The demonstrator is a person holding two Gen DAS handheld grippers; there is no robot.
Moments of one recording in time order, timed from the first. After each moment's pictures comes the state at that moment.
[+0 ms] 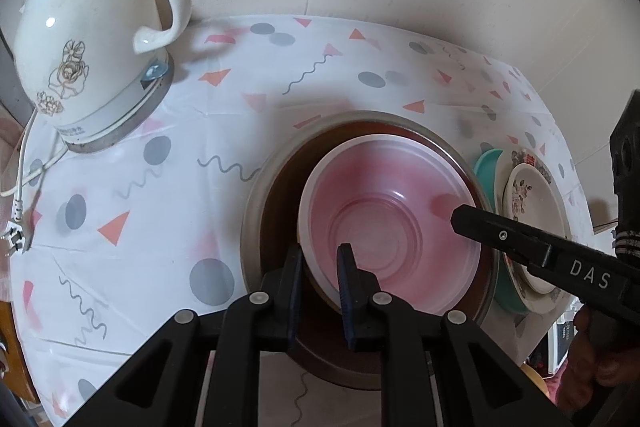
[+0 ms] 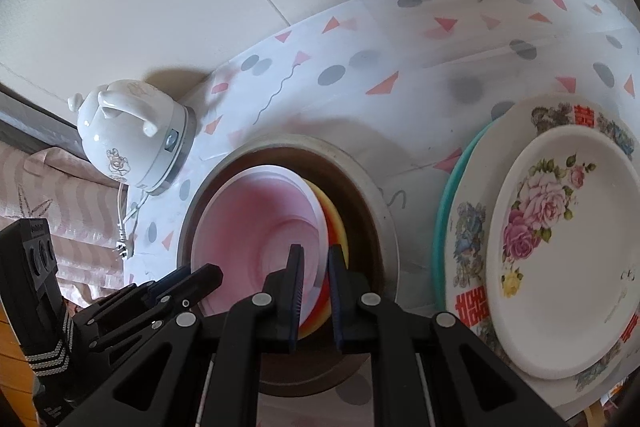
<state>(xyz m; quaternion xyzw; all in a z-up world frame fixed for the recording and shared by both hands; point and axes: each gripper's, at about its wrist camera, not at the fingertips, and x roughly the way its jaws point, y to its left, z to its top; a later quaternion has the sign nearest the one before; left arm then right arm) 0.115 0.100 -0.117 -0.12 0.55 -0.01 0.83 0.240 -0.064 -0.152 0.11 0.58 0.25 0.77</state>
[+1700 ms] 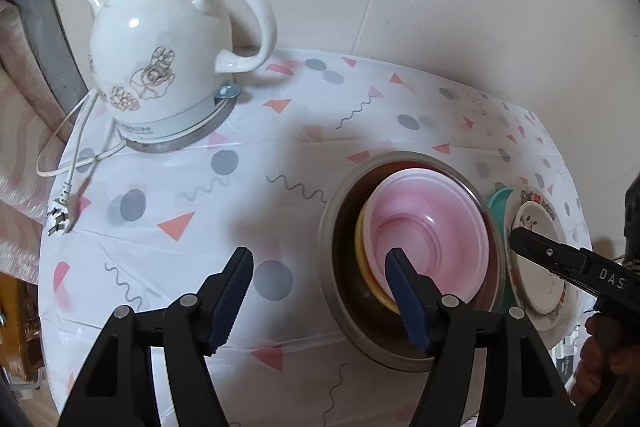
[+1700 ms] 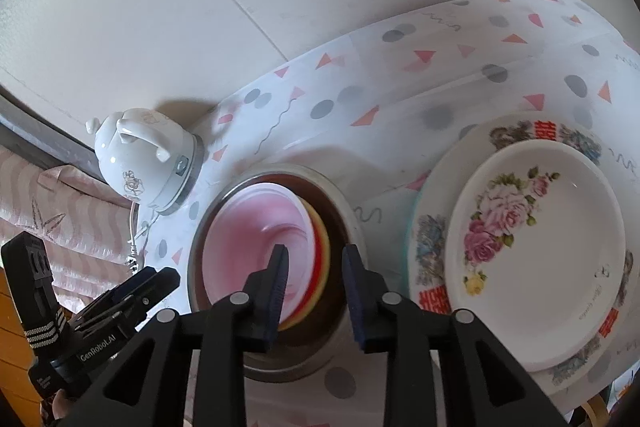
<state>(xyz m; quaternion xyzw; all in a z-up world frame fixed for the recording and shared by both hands) 0.086 0.137 -0.092 -0.15 0.50 0.05 0.85 0.229 -0.100 -0.132 0.14 0.55 0.24 0.79</state>
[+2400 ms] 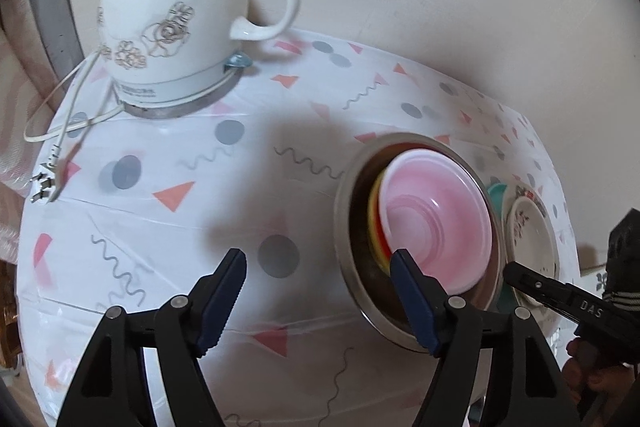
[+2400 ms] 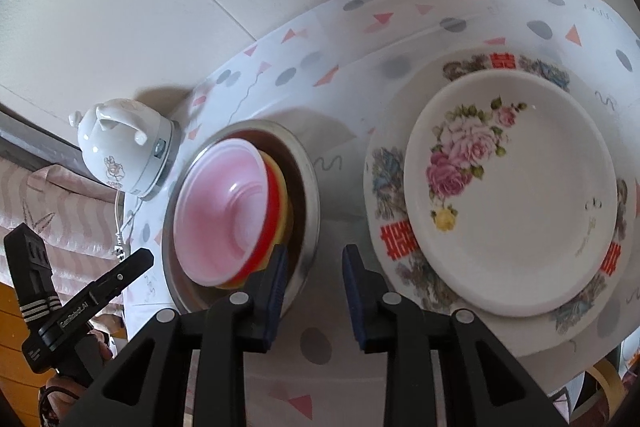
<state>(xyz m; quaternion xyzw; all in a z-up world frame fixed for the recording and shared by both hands) 0.071 0.149 -0.108 -0.19 0.51 0.02 0.84 0.202 -0.120 -0.158 0.15 0.58 0.22 0.77</state>
